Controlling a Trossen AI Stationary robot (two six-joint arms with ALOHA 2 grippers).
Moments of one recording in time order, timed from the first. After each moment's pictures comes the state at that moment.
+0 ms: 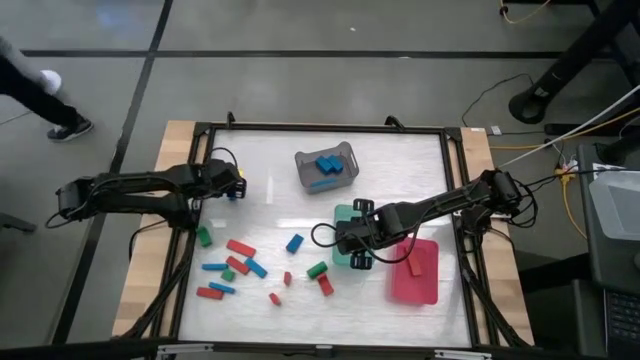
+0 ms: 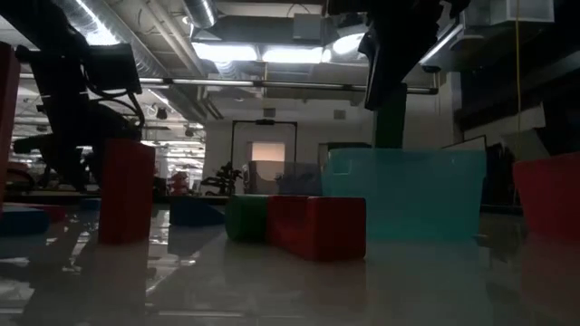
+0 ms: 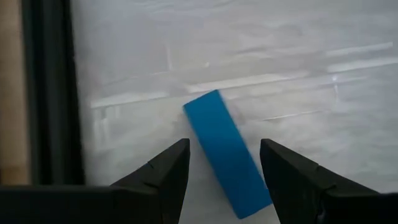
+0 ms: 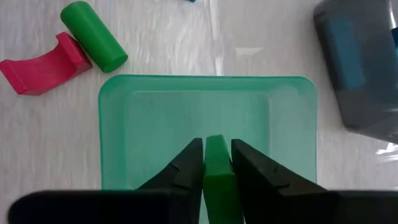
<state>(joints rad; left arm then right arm) 0.41 0.89 0.38 -0.74 -0.38 -0.99 0.29 1.79 1.52 -1.00 0.25 0.29</state>
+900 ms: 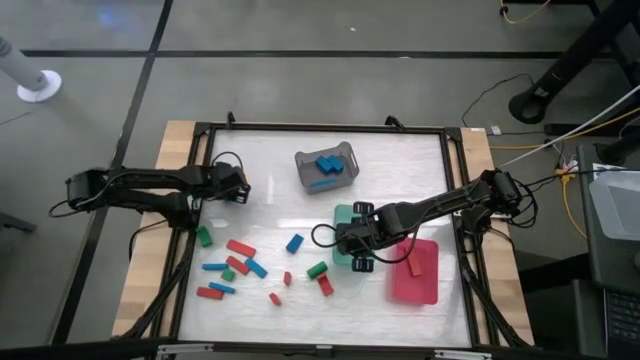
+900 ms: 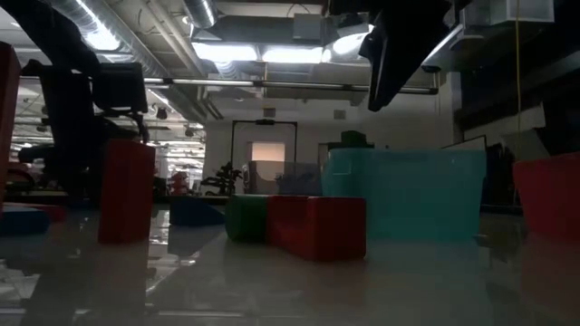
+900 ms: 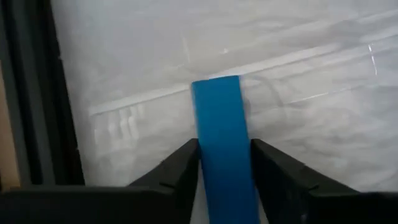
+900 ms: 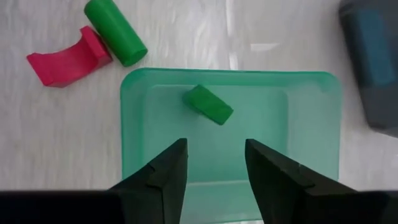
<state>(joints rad) 0.41 1.08 0.35 -0.67 -0.37 -0.90 0.29 1.79 1.52 -1.00 0.18 0.29</state>
